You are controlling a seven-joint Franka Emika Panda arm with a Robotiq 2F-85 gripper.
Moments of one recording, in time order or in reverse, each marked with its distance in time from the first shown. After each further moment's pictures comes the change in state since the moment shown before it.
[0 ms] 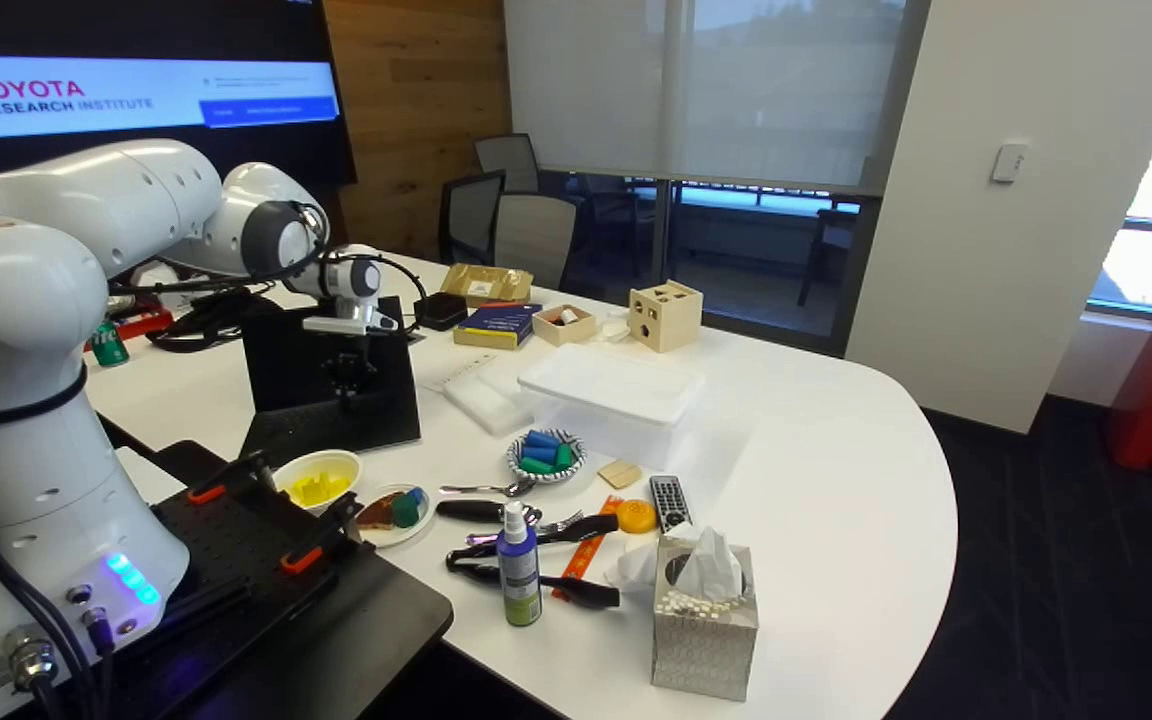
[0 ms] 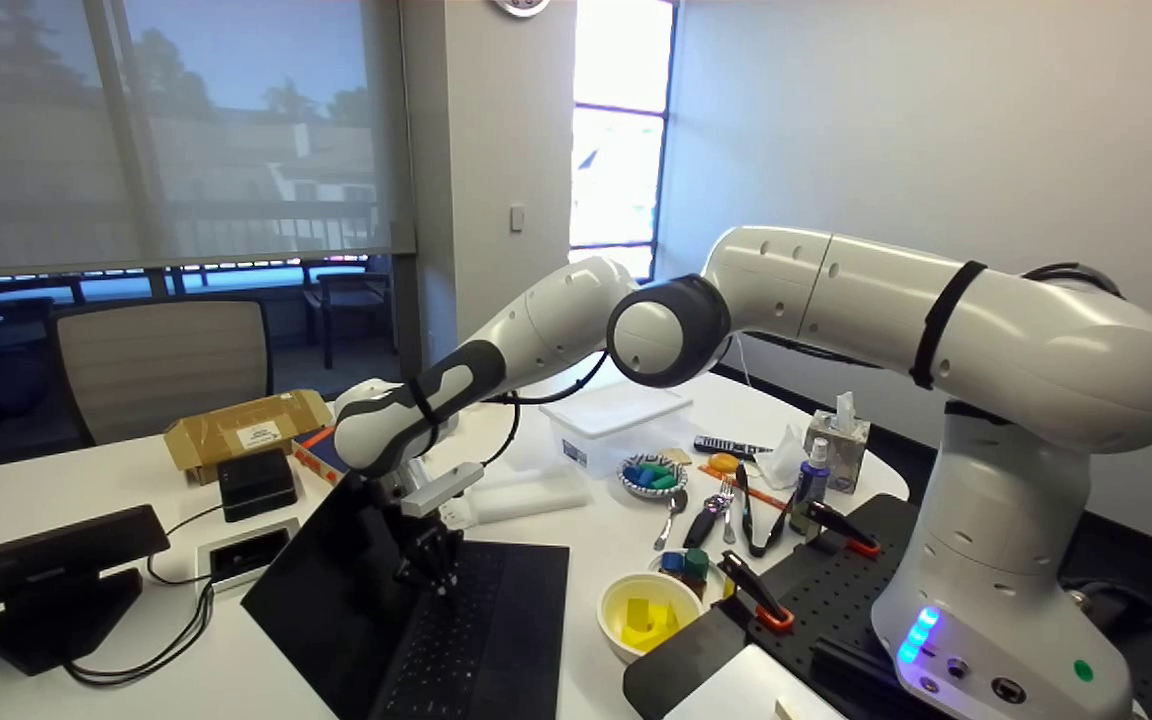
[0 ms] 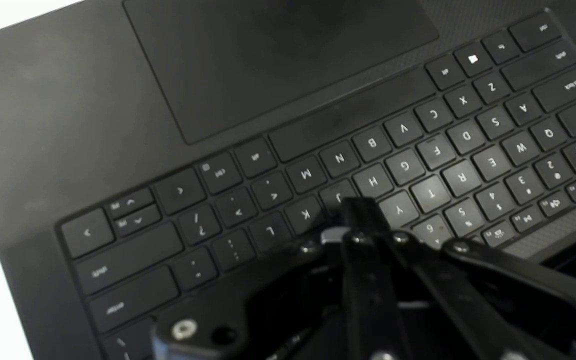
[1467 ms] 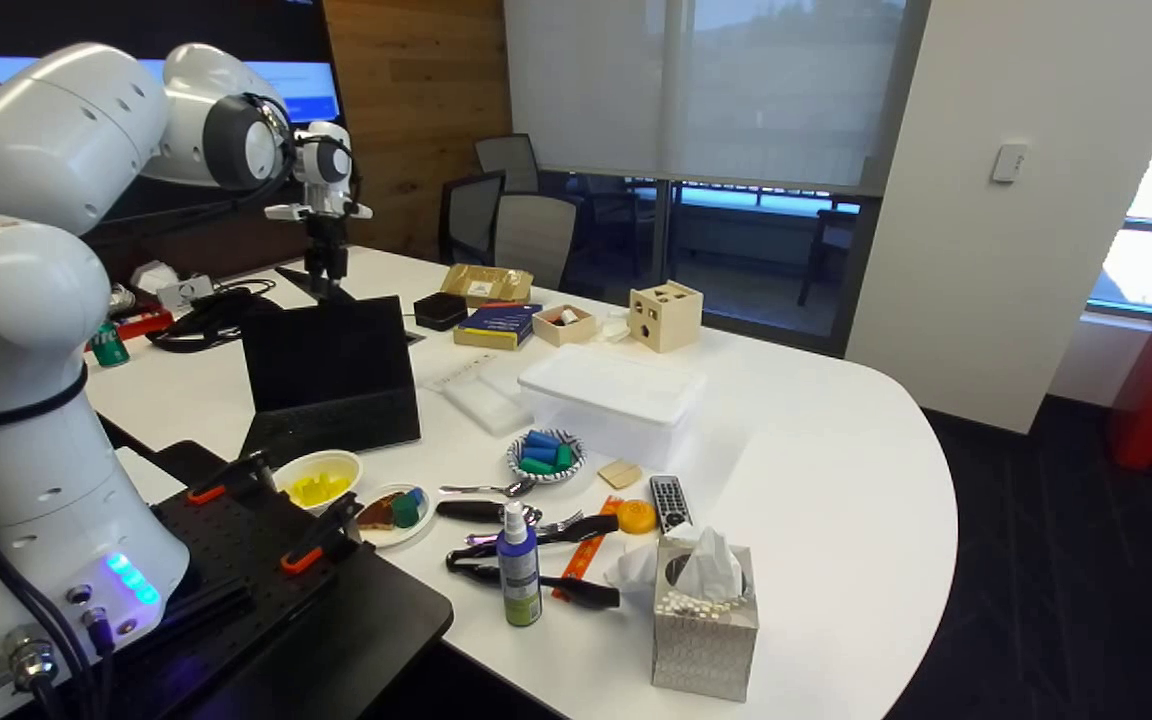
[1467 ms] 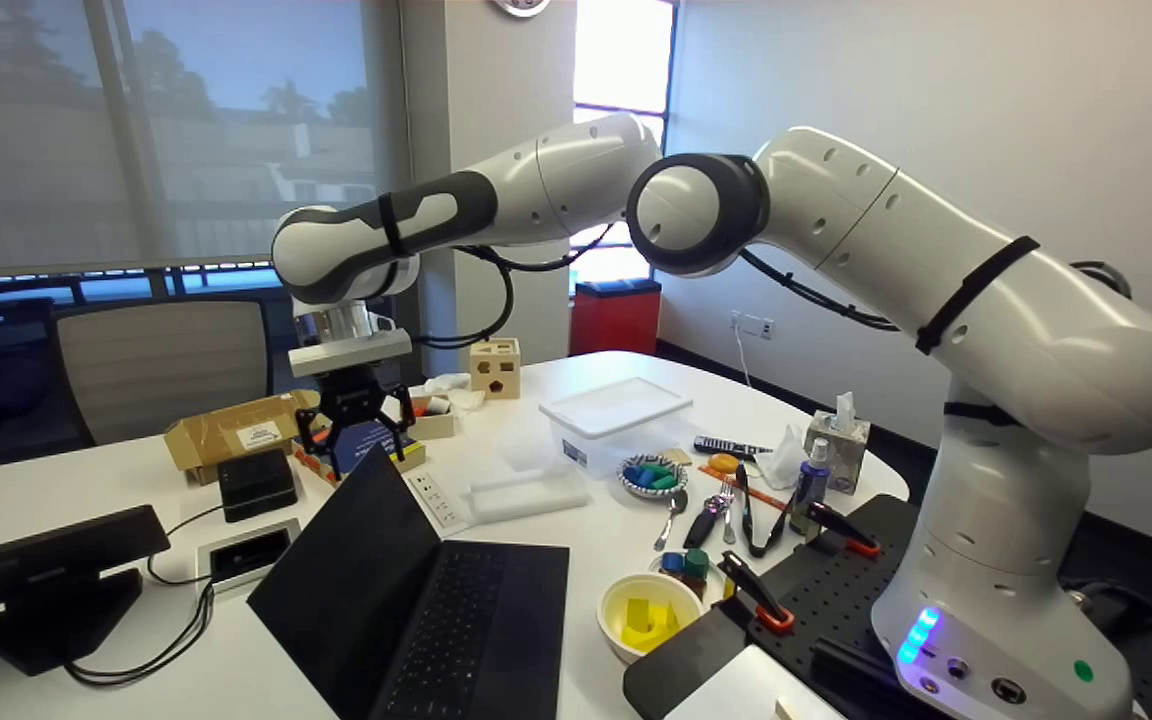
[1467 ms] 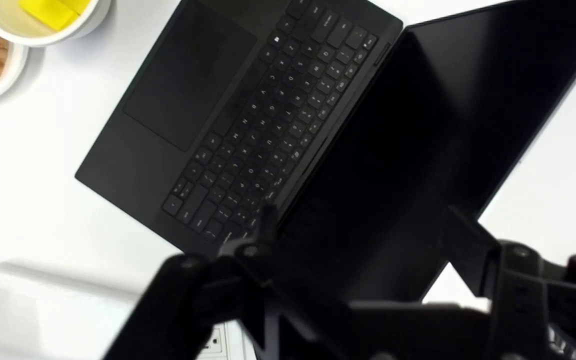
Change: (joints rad) arm 0.029 -0.369 0.015 -0.080 0.050 -0.043 0.631
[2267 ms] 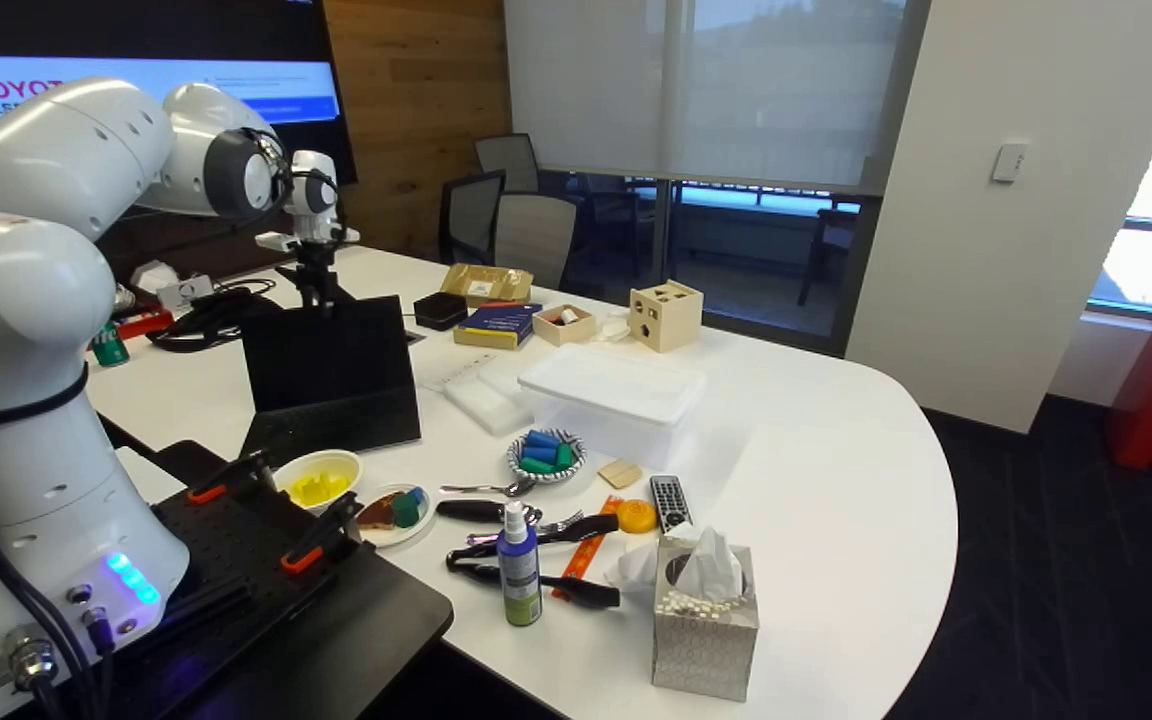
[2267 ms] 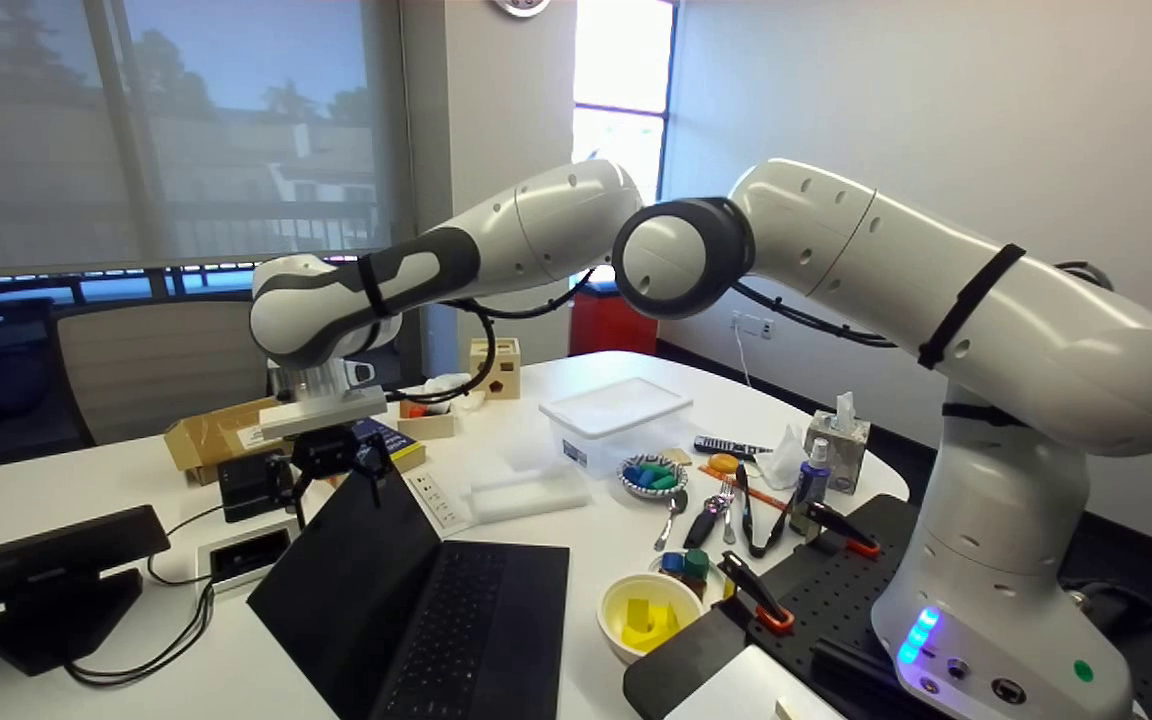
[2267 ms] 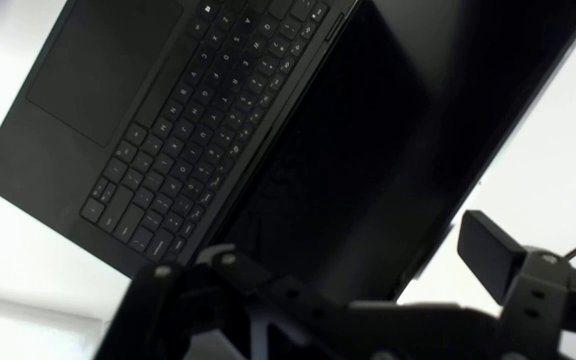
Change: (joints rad) arm 0.068 0.122 -0.010 0.065 -0.014 0.130 0.042
